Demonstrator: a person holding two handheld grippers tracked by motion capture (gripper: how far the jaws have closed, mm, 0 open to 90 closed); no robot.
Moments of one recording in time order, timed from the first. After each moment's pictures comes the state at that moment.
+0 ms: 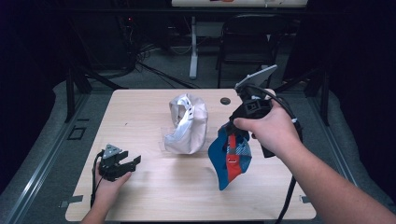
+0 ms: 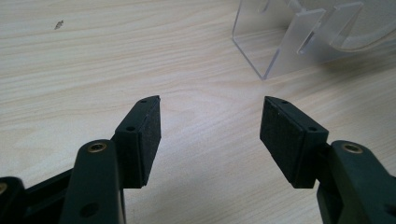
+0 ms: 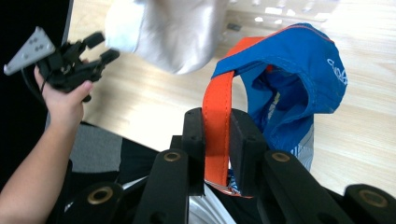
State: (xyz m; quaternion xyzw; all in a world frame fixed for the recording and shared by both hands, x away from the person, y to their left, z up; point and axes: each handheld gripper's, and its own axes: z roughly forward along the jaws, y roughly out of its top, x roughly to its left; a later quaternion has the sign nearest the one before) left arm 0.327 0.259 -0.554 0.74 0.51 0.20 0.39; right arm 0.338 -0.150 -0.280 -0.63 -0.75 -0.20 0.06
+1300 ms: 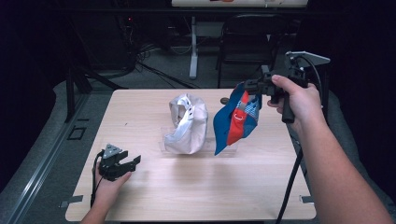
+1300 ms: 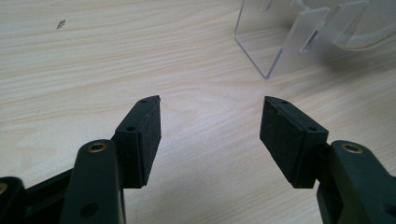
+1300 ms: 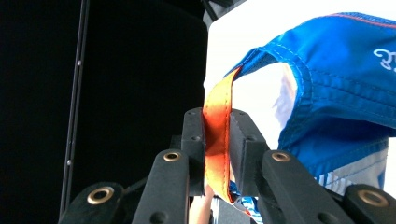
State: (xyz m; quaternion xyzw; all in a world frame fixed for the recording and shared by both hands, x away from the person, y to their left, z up) left arm 0.328 0.259 -0.555 0.74 0.51 0.20 0.39; right arm 0.393 -0.245 -0.269 -0.66 -0.55 -0.46 0.21
